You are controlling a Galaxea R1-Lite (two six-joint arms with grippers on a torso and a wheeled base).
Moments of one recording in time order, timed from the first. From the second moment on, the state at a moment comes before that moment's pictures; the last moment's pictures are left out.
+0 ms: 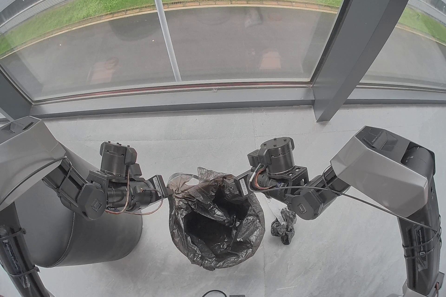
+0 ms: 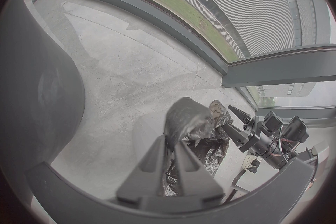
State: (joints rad) left arm -0.29 2.07 -0.79 -0.58 -0.25 -0.63; right arm 0.61 2.42 -1.24 -0.73 -0.10 -0.04
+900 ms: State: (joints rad) left arm -0.27 2.11 -0.75 -0.60 -0.24 -0.50; right arm 0.61 2.40 -1.24 -0.74 -0.10 -0.03
